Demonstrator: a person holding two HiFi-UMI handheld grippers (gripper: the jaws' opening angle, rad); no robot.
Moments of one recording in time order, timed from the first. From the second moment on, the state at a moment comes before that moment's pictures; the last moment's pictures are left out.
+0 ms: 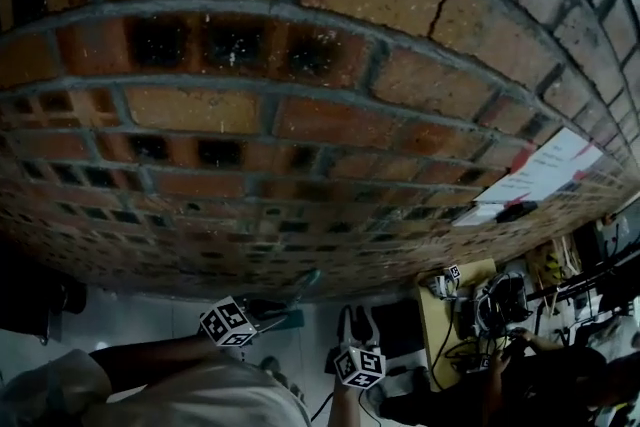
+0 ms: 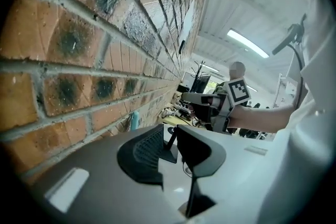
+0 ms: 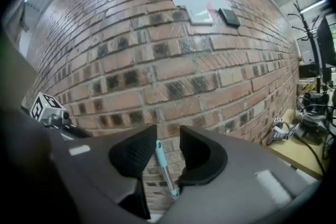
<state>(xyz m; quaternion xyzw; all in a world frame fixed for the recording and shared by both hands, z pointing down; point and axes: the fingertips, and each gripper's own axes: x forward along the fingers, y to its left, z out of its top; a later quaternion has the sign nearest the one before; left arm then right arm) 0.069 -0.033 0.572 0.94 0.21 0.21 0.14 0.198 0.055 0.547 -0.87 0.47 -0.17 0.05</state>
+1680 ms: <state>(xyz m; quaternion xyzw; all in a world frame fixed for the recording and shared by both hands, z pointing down) 0.141 0.209 0.462 0.88 0.44 0.16 0.09 0.149 0.365 0.432 -0.98 0.20 -0.08 0.04</state>
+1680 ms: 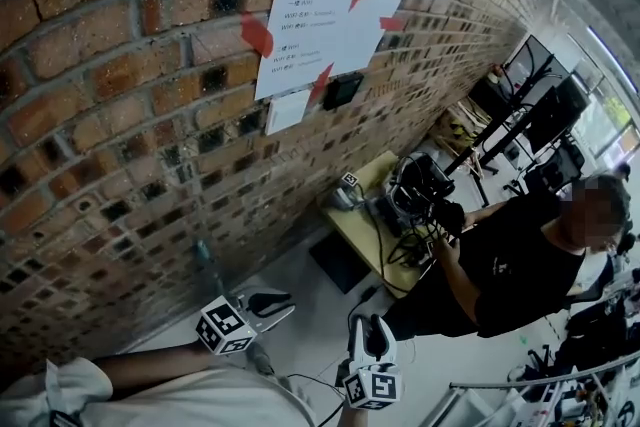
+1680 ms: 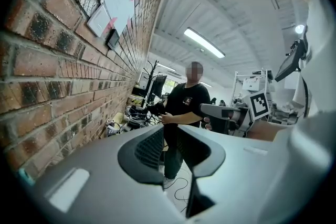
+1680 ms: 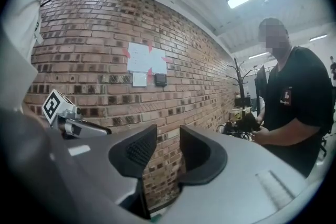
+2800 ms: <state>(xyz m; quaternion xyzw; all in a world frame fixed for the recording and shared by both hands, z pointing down) 0.160 0.238 0.478 0.91 0.38 0.18 0.07 0.198 0.381 0.459 -0.95 0.29 -0.10 0.05</state>
